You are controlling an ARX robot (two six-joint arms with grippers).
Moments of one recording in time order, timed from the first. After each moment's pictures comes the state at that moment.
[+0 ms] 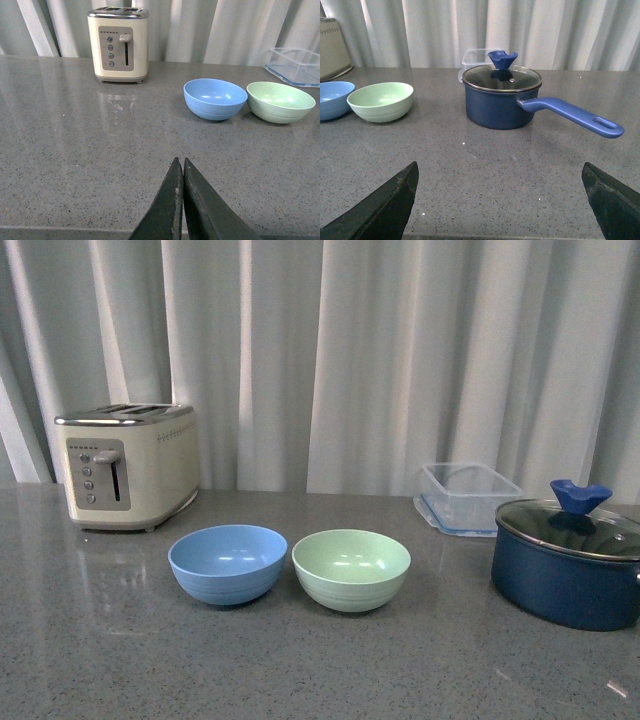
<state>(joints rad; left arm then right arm) 0.00 0.35 0.02 0.35 0.00 0.00 0.00 0.00 0.01 0.00 0.00 0.00</state>
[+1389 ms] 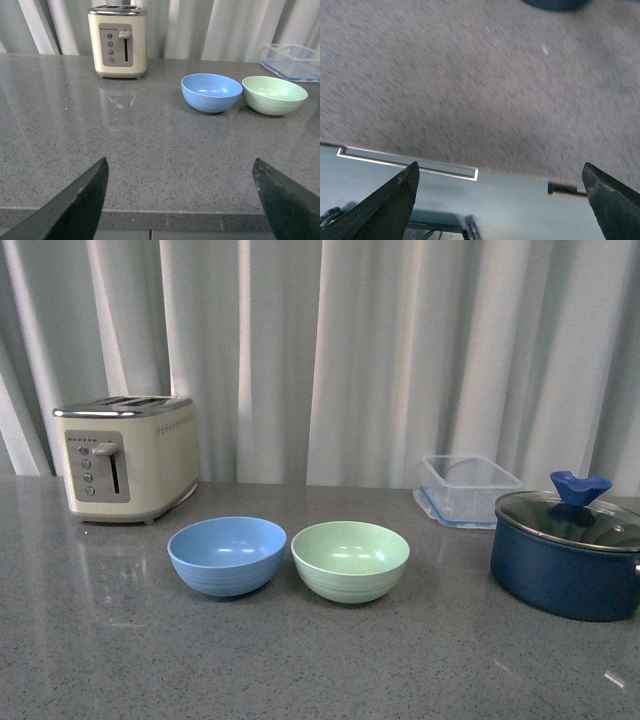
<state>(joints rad) 0.00 0.00 0.02 0.00 0.00 0.00 0.19 0.98 0.64 -0.42 0.12 -0.05</state>
